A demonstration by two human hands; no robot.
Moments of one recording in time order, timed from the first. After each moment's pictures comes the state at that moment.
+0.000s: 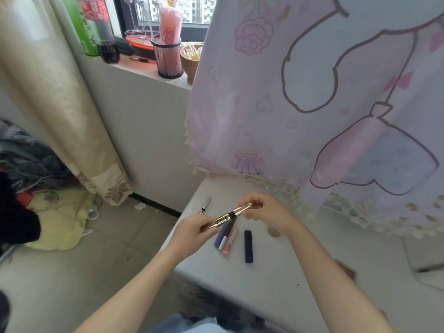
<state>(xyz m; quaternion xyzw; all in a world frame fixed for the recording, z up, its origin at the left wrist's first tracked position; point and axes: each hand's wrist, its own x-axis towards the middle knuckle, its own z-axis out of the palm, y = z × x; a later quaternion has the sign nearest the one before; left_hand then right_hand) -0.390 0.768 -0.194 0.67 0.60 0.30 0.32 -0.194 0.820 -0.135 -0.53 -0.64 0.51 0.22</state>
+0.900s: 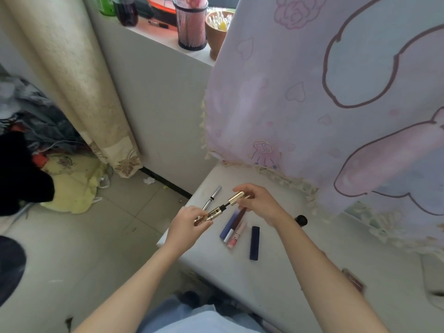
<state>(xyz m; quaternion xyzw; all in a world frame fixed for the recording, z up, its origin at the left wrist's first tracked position) -0.402 0.769 -0.233 0.56 0.70 0.31 0.32 -0.229 0.860 -0.183 -0.55 -0.60 0.55 0.16</state>
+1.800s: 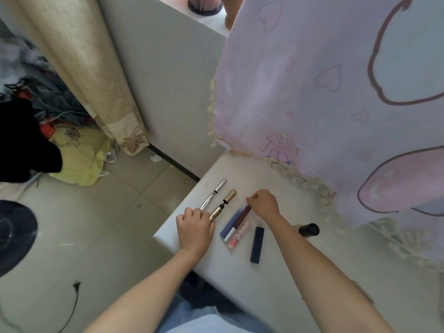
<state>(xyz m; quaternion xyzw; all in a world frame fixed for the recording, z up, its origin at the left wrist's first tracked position) -0.366 0.785 -0.293 0.59 0.80 0.06 0.06 -0.228 0.902 -0.259 -0.70 -0.60 0.39 -0.01</state>
